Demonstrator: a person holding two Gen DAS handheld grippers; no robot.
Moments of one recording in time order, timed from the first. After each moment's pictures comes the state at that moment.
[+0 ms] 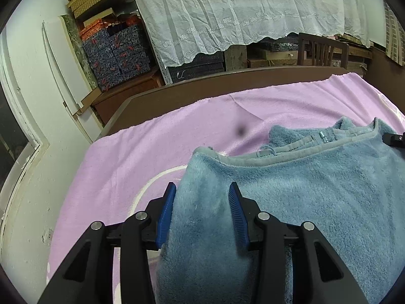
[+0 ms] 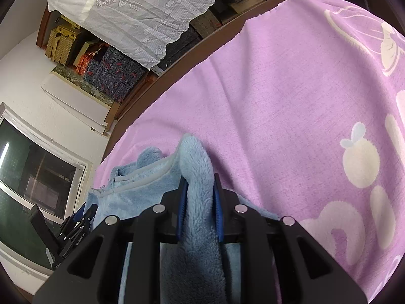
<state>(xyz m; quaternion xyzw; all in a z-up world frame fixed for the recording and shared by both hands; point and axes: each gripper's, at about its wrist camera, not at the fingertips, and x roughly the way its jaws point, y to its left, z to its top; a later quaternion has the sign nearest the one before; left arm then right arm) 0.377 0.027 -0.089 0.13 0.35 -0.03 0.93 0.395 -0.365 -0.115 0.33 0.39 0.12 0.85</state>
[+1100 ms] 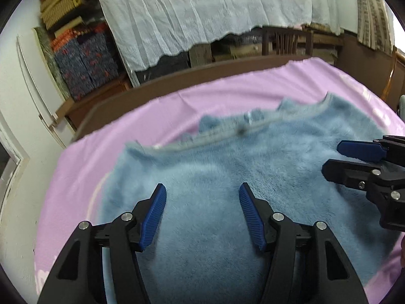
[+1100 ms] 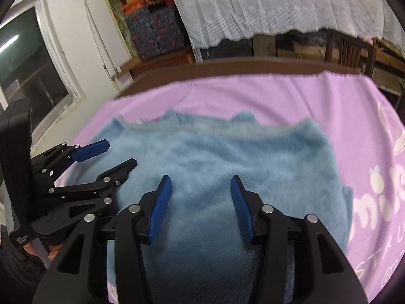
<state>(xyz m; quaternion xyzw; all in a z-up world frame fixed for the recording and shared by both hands) 0.347 -0.029 -0.103 0.16 0.36 -0.11 0.91 0.348 -0.212 -0.074 0.08 0.38 0.15 0.91</state>
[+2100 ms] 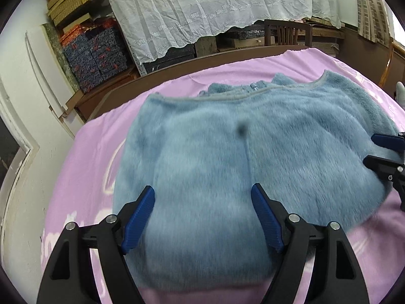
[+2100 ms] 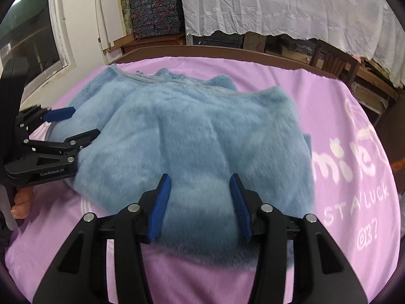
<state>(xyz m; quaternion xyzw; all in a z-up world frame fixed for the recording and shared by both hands) 0.274 0.004 -0.105 0.16 0.37 -0.09 0.91 0.257 -0.221 -0.092 -0.02 0.39 0.10 0.92</state>
